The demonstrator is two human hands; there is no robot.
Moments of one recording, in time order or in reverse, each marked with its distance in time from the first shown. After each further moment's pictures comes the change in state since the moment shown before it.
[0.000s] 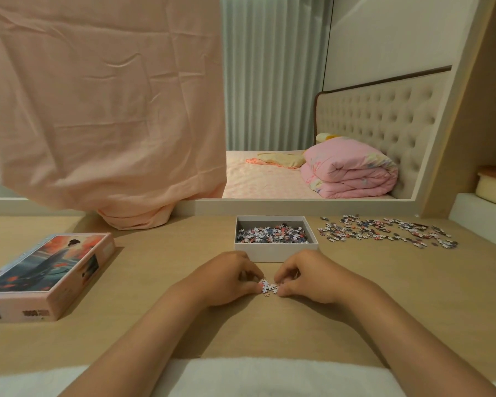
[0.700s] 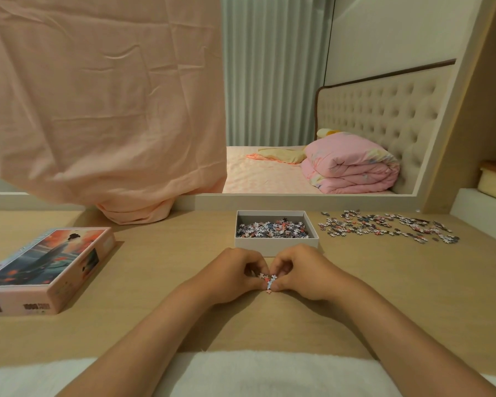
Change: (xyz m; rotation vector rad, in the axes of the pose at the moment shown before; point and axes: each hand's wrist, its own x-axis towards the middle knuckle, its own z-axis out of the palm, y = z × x) left_hand 0.001 0.005 0.014 -0.254 0.103 -0.022; right_hand 0.006 -0.008 0.013 0.111 0.071 0.041
